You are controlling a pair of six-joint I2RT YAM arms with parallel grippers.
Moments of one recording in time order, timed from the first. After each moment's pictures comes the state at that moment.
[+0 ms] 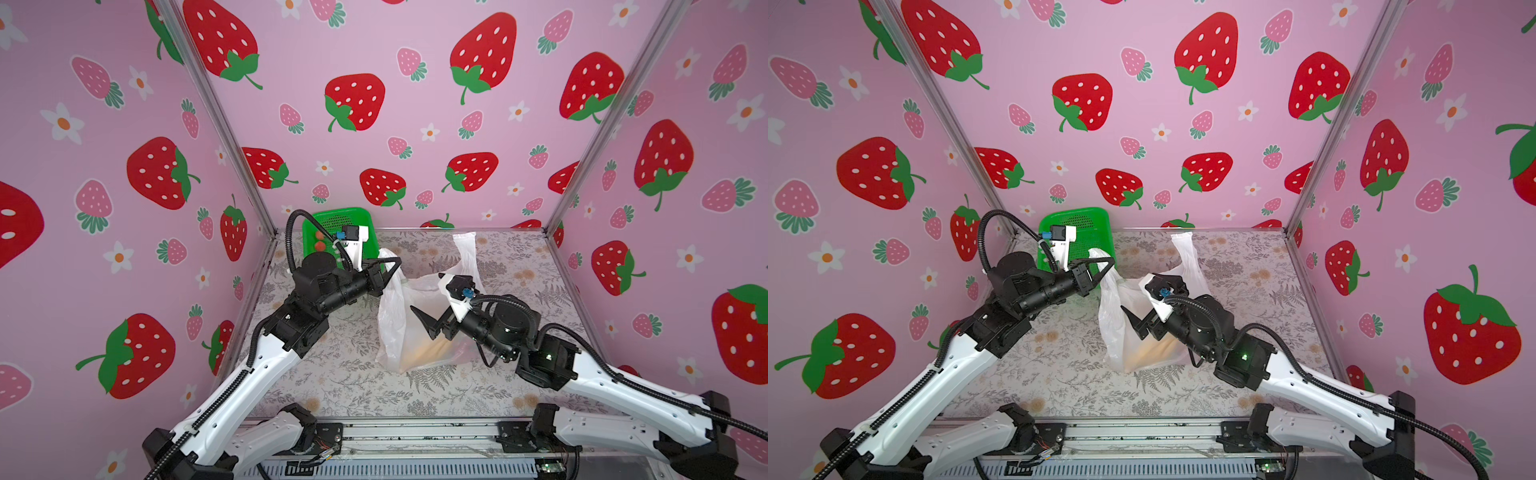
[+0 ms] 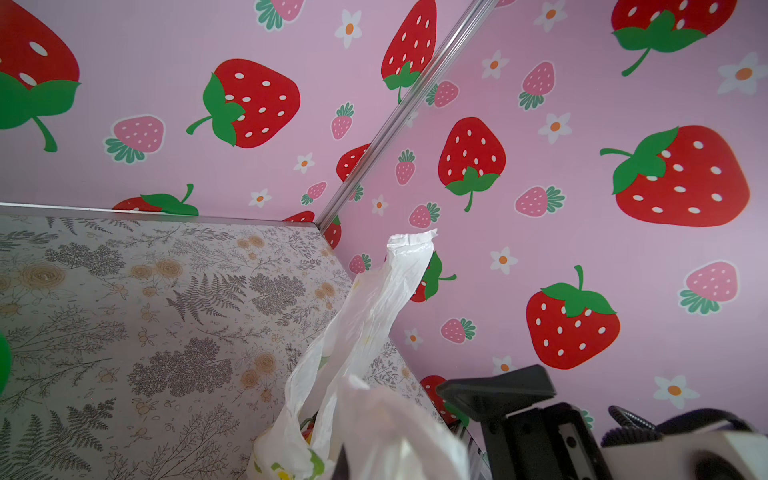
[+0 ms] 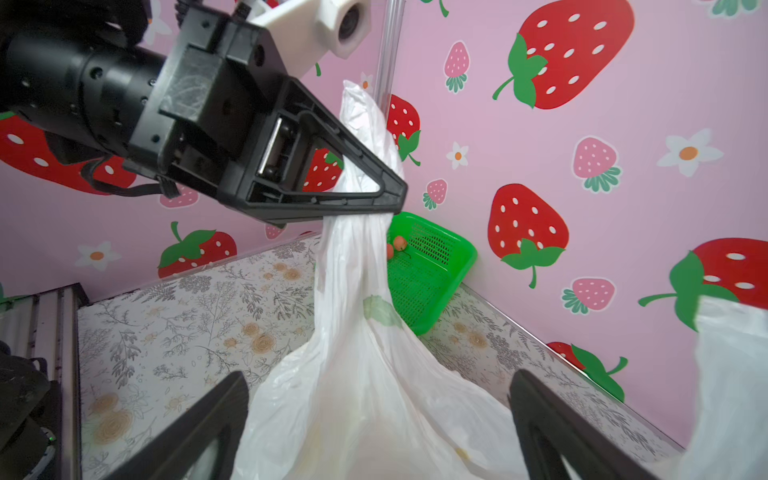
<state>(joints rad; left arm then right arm) -0.55 1.05 1.10 -0.13 0.36 -0.61 1.14 0.94 0.94 -0.06 0.25 -0.16</state>
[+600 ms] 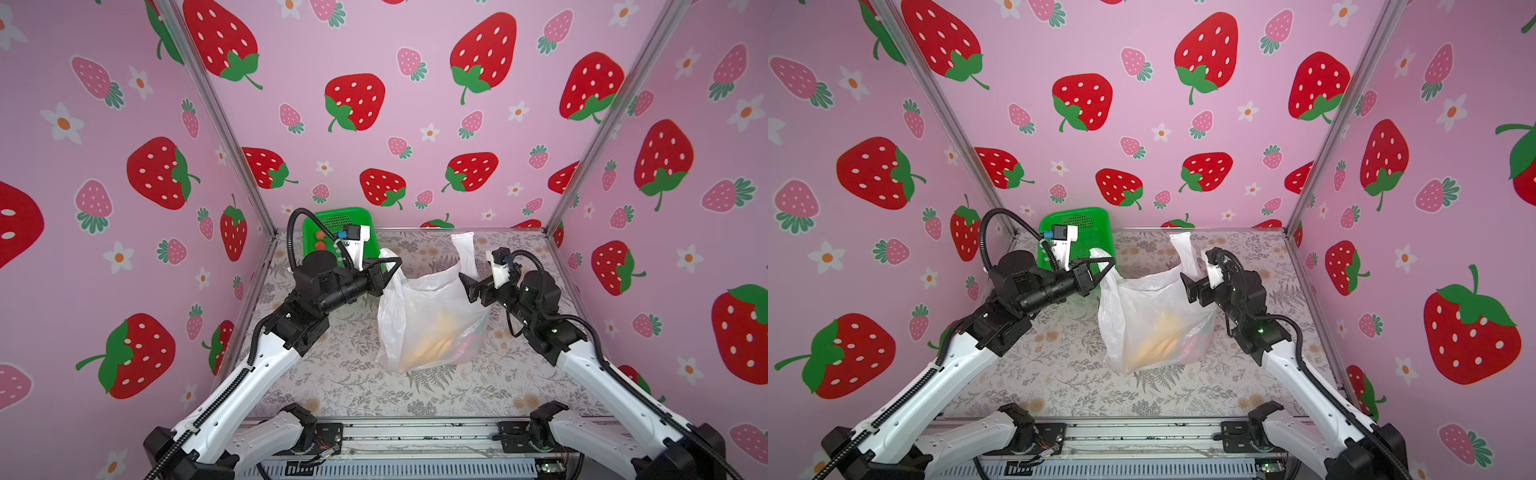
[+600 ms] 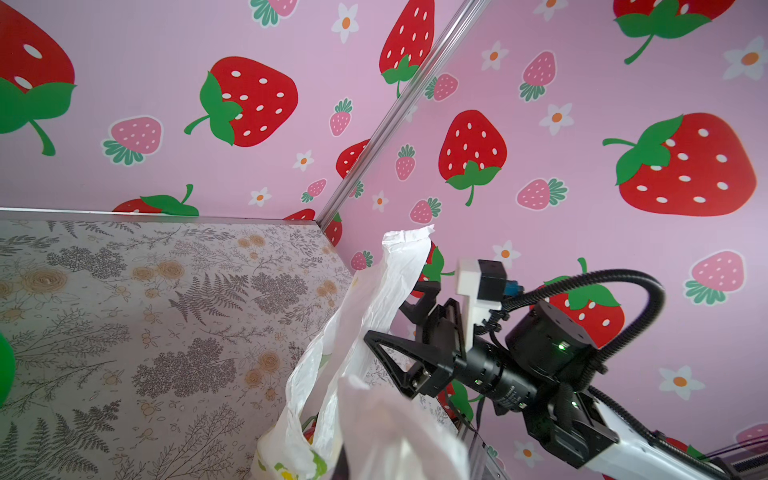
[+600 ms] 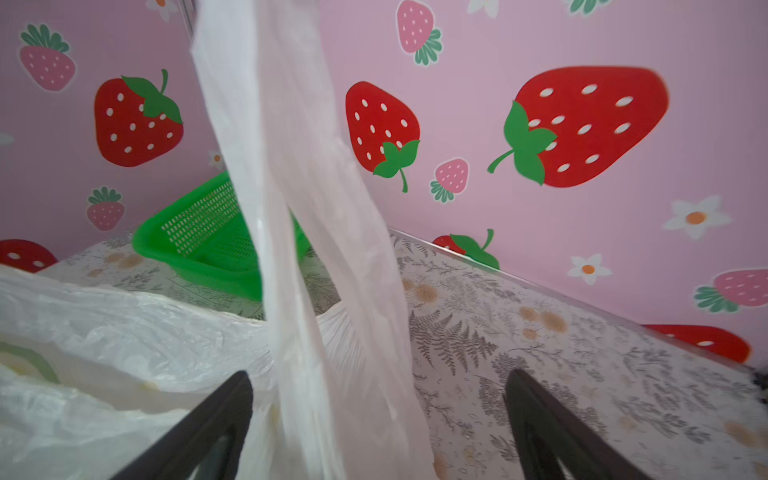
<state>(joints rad) -0.54 1.06 1.11 -0.15 0.37 -0.59 0.49 1.06 0.75 0.13 -0.16 -0.07</state>
